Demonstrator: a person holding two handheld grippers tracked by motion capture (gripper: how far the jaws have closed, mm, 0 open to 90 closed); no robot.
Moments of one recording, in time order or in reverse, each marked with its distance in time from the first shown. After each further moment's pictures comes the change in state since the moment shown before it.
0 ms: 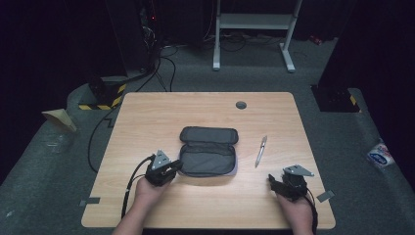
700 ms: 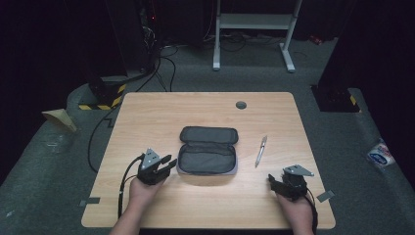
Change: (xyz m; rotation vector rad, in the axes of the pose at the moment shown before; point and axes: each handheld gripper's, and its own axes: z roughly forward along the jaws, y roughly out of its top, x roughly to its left) left arm 0.014 -0.003 -0.019 -0.062 0.079 -0.070; right arm 0.000 0.000 0.000 0.001 0.004 -0.002
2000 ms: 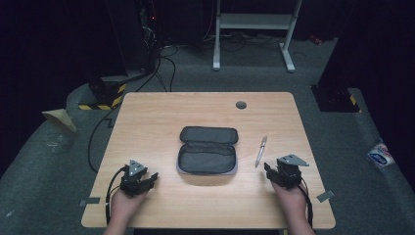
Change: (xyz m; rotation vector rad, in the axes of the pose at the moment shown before) left arm 0.031 -0.051 -0.024 0.218 0.176 -0.091; right arm 0.006 0.032 0.013 -0.076 0.035 -0.010
